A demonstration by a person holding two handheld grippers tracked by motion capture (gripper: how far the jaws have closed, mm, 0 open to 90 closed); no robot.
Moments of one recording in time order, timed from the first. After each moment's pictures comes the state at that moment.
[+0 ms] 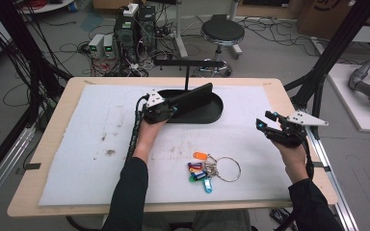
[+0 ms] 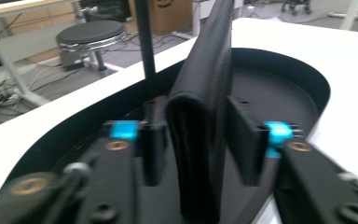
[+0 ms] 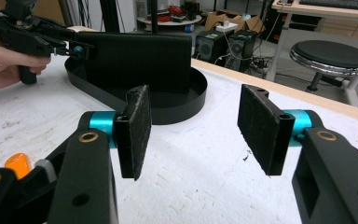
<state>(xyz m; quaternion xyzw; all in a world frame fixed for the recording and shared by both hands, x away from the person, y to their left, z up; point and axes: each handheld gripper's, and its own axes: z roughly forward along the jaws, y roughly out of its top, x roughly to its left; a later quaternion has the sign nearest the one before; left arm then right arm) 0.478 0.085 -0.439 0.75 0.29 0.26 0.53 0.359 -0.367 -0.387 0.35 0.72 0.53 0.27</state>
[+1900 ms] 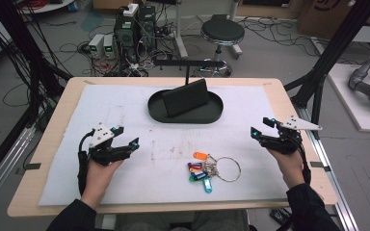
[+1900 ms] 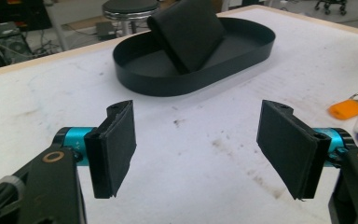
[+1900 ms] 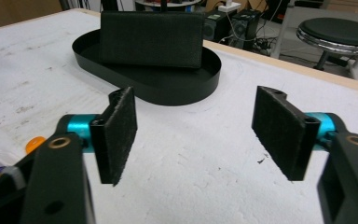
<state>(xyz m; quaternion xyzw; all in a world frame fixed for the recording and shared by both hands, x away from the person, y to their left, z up) 0.312 0.198 -0.418 0.73 0.37 0.27 0.51 0.341 -0.350 -0.390 0.37 0.74 0.50 0.26</state>
